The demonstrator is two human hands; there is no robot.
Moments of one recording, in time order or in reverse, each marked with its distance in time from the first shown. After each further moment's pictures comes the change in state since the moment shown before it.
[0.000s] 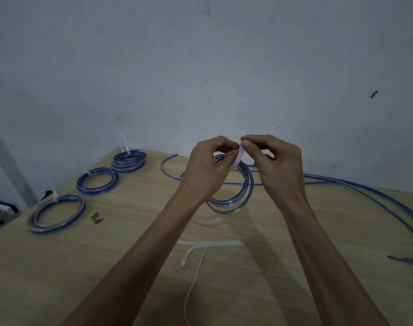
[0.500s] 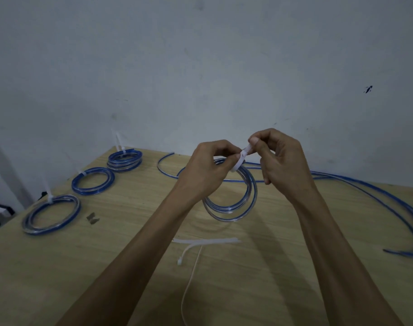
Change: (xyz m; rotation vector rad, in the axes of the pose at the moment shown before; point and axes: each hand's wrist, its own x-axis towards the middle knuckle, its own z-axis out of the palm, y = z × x) left_hand -0.003 0.001 0.003 -0.062 -0.188 -0.035; right_hand 0.005 -0.004 -0.024 -0.094 -0.148 0.046
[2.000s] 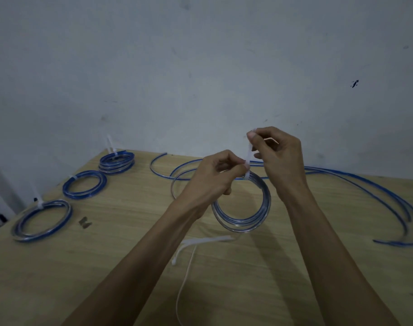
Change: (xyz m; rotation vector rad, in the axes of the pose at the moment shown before) left_hand -0.012 0.006 0.028 -0.404 -0.104 -0.283; right_hand 0.007 0.024 -0.002 0.073 0.220 0.050
